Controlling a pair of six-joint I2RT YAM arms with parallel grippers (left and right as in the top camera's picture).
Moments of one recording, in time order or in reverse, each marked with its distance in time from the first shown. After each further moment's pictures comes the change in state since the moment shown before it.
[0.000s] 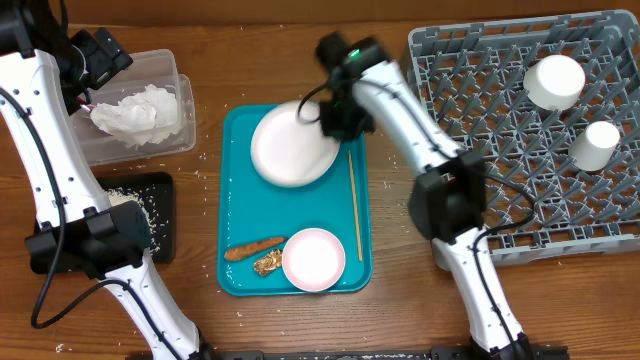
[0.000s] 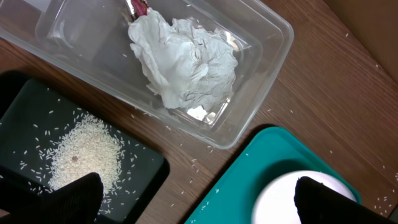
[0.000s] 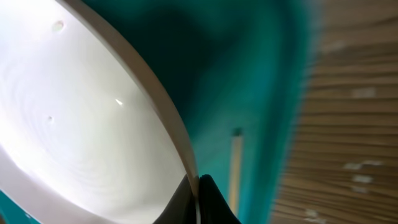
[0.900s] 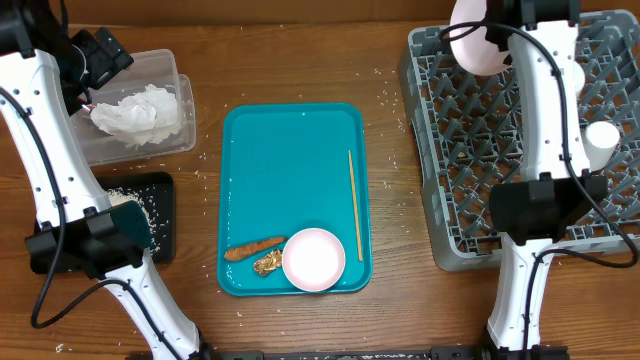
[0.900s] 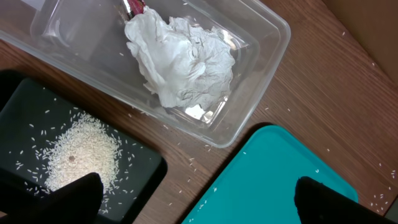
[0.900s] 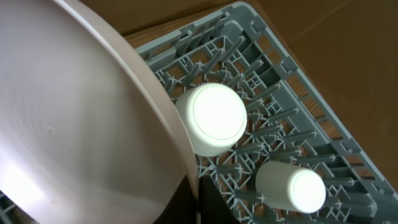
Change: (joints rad) left arm 0.000 0.000 0.000 0.000 0.011 0.000; right arm -0.385 -0.246 0.095 0.078 0.845 -0.008
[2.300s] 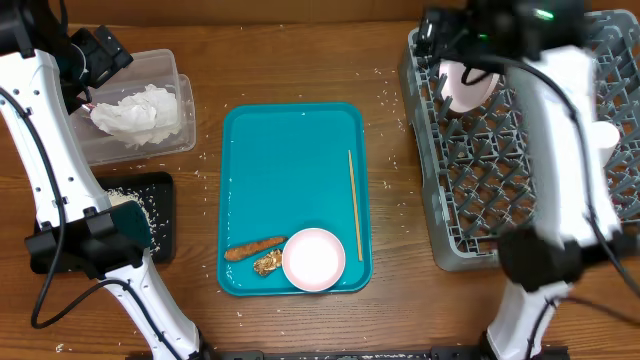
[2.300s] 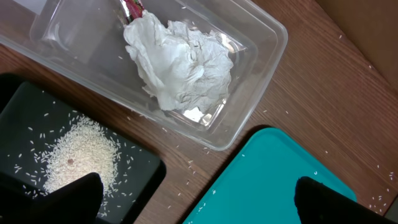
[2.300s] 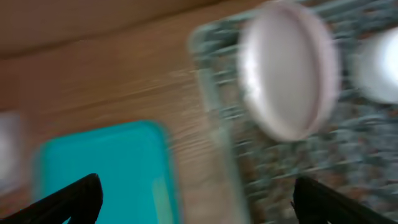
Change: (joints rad) left arm 0.000 0.000 0.000 0.011 0.000 0.000; right arm 0.140 -0.311 -0.134 -0.054 -0.674 -0.007
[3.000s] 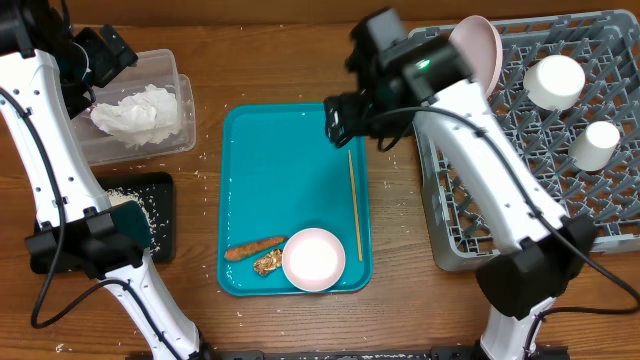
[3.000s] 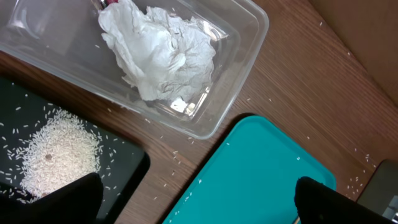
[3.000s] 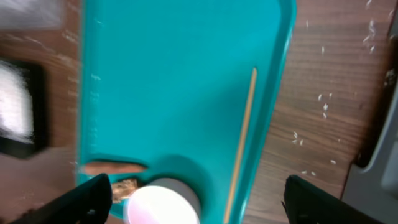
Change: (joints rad) left arm 0.000 0.000 0.000 -0.011 0.078 0.000; right arm 0.289 -0.058 -0.495 0.159 -0.180 -0.040
